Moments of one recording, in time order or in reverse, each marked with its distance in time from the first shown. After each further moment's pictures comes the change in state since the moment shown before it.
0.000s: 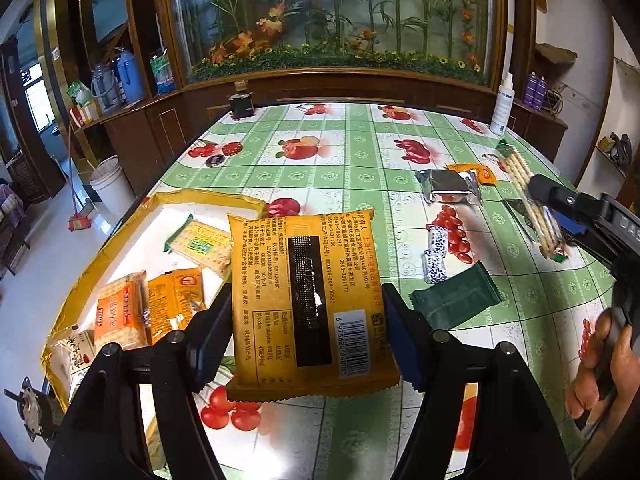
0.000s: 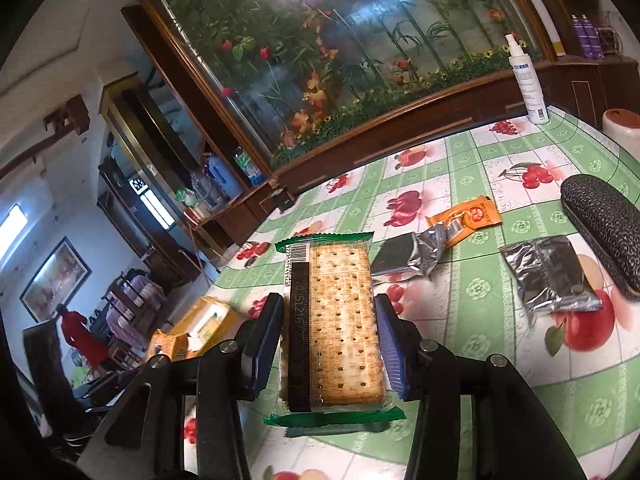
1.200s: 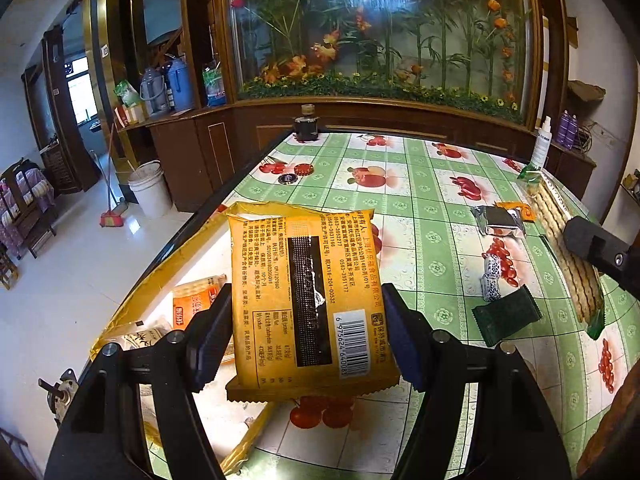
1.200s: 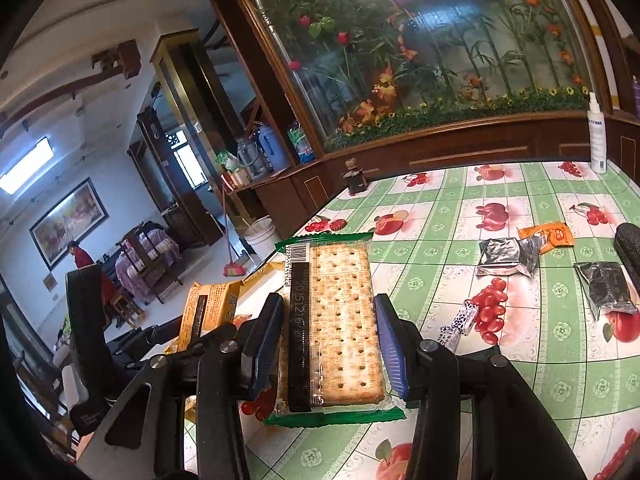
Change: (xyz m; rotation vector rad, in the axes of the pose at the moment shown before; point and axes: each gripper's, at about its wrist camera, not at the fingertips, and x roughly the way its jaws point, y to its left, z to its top) left arm -0.027 0.067 -0.012 -0.093 -0.105 0.102; right arm -0.005 0.131 -0.034 -0.236 0.055 0.046
